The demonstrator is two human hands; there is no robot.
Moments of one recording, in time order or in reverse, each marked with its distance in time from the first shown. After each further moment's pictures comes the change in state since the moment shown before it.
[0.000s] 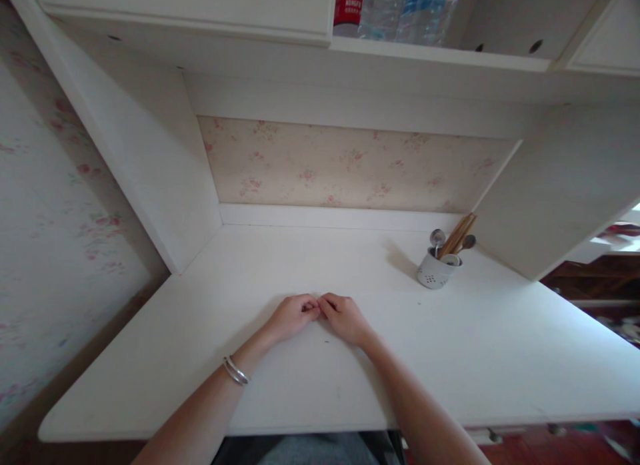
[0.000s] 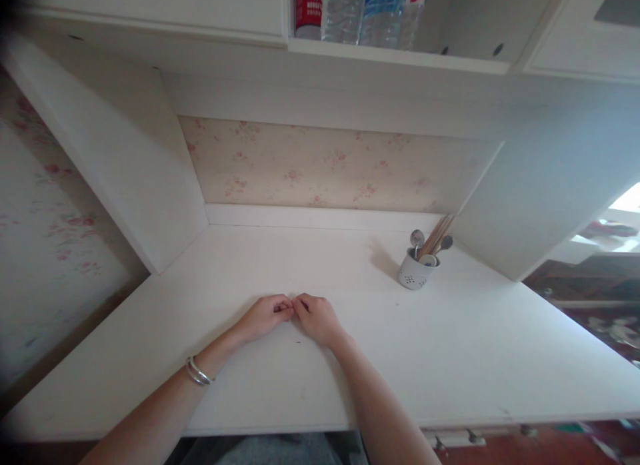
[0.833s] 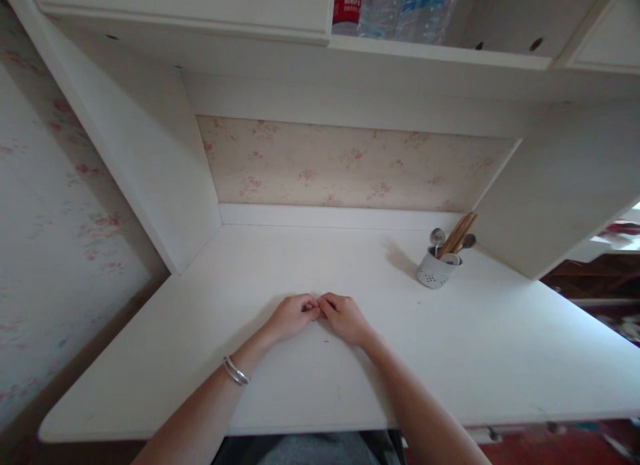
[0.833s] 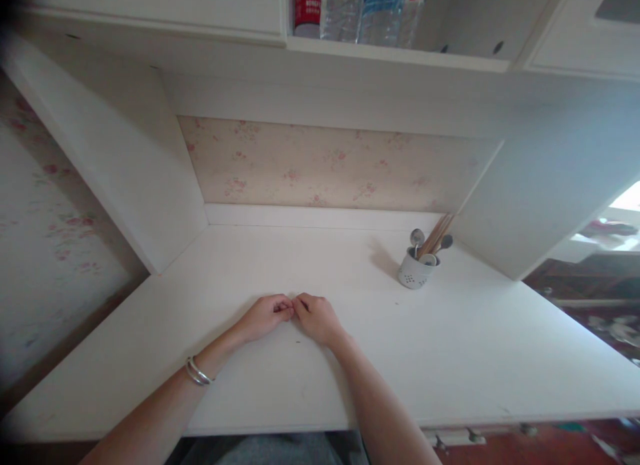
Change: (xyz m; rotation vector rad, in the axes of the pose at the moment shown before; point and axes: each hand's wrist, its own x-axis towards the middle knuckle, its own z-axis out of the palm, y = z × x) left_hand -0.001 0.005 -0.001 0.017 -0.007 -0.014; right_hand 0.000 0.001 0.001 -0.016 0.001 0.002
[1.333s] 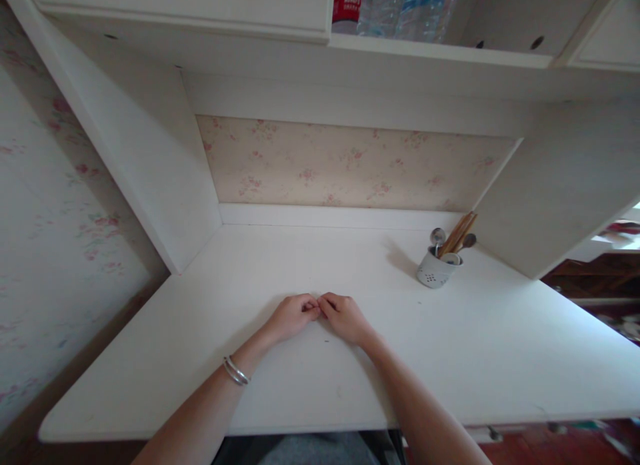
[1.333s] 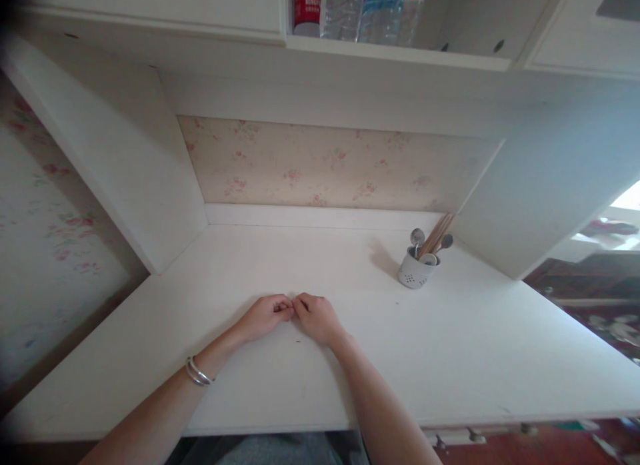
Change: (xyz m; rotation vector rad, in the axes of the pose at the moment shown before) left_hand -0.001 -0.001 0.000 0.020 0.000 0.006; right_hand -0.001 -0.003 -0.003 -0.005 -0.011 -0.004
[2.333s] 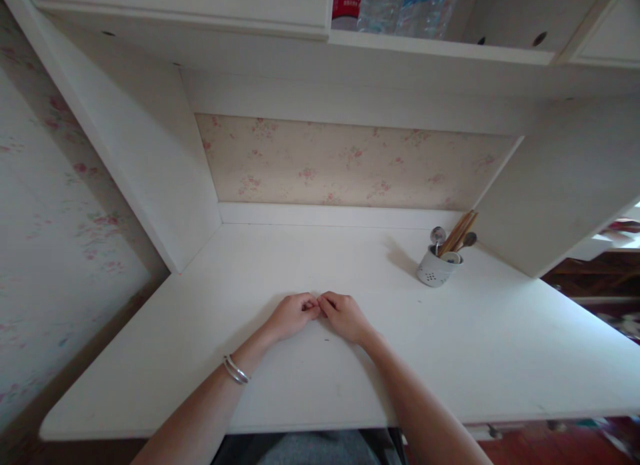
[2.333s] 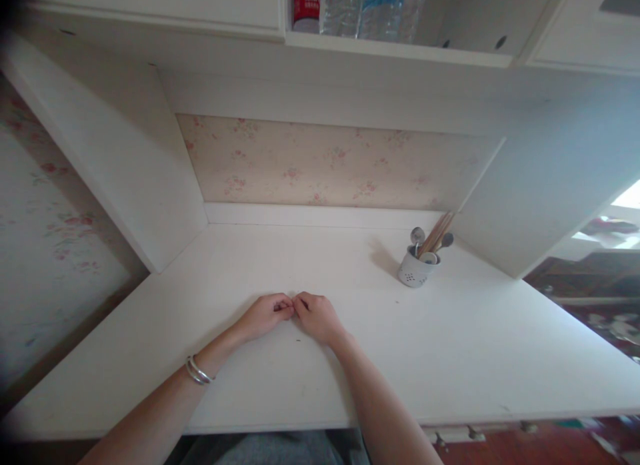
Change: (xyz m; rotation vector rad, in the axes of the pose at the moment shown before) left_hand 0.000 0.001 0.000 -0.003 -0.006 -0.016; right_hand 0.000 -0.002 -0.001 0.005 -0.007 0.021
